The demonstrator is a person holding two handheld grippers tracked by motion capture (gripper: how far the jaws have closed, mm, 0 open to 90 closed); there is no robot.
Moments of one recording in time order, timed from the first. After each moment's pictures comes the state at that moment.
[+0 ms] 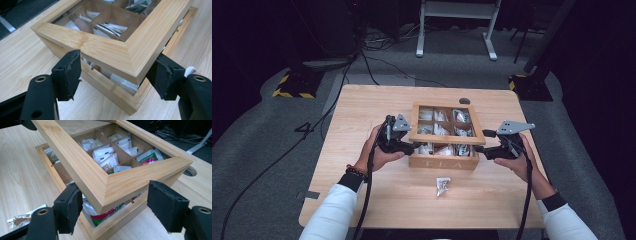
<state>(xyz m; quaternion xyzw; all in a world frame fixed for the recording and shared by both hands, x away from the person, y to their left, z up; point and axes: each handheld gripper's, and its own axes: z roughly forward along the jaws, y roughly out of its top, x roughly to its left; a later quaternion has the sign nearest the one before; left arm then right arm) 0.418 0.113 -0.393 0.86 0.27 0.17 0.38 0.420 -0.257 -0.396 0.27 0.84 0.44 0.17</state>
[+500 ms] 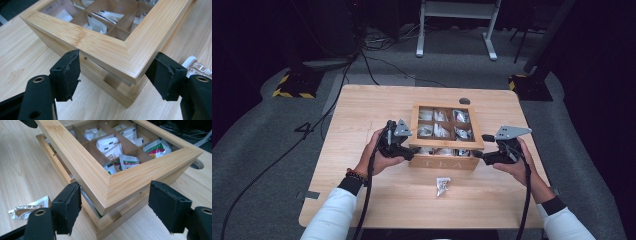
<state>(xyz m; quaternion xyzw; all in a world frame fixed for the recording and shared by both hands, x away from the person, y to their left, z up) 0.414 0.111 -0.409 0.87 0.28 0.16 0.37 0.413 -0.255 -0.409 0.27 0.85 0.42 0.16</state>
